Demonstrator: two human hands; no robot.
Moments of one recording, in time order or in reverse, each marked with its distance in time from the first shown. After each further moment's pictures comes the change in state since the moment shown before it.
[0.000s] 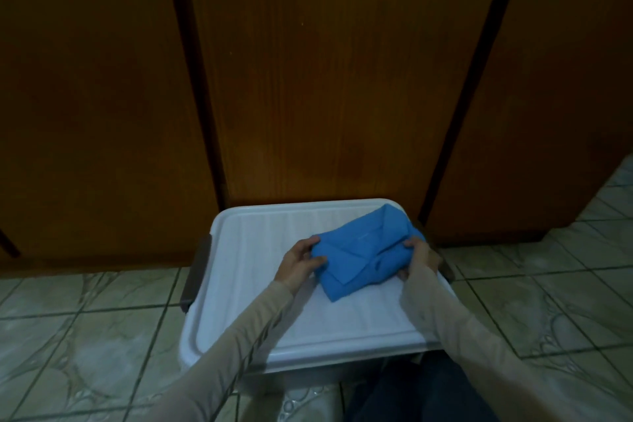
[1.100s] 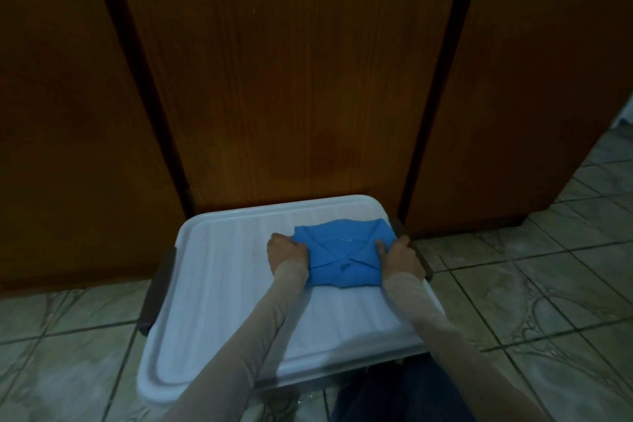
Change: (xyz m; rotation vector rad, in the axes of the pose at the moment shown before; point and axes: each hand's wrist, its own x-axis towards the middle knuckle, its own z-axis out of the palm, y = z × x) left_hand 0.046 0.007 0.051 0.623 0.424 -0.118; right_hand 0.025 0.003 -0.012 -1.276 0.109 -0.448
